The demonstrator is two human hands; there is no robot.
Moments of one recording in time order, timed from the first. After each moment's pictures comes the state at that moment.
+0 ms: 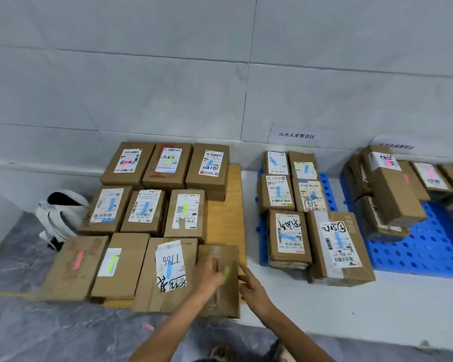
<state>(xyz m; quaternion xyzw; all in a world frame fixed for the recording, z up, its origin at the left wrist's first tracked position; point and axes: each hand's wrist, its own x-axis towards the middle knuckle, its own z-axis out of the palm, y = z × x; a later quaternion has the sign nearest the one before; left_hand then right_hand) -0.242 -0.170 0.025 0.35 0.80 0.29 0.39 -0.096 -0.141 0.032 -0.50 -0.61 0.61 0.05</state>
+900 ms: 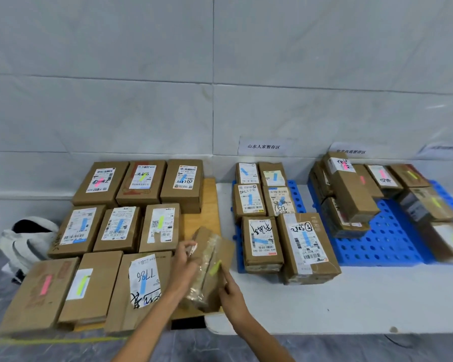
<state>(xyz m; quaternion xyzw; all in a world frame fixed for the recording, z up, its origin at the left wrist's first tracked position) -0.244 -0.165 0.089 0.32 0.72 0.45 0.41 -0.099 -0.169 0.063 -0.52 -0.56 0.62 0.18</state>
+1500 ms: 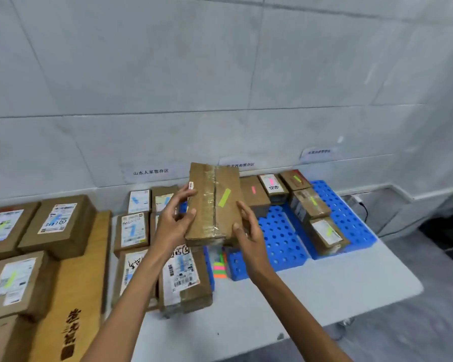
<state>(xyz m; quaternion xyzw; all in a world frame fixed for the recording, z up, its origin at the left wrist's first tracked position) 0.027 0.015 0.219 0.56 0.51 0.57 0.33 0.208 0.005 0.204 -0.43 -0.56 0.49 0.51</state>
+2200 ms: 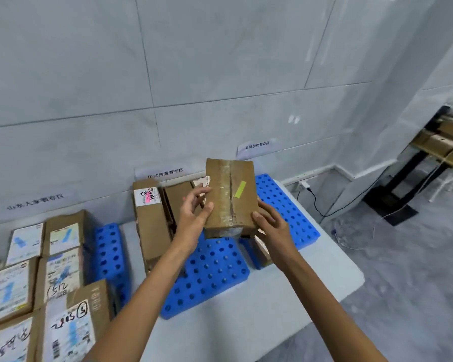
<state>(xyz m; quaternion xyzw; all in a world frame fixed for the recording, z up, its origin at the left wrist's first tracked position) 0.281 0.189 0.198 0.51 0.43 0.54 0.51 0.465 0.144 0.205 -0.51 -0.36 0.54 0.56</state>
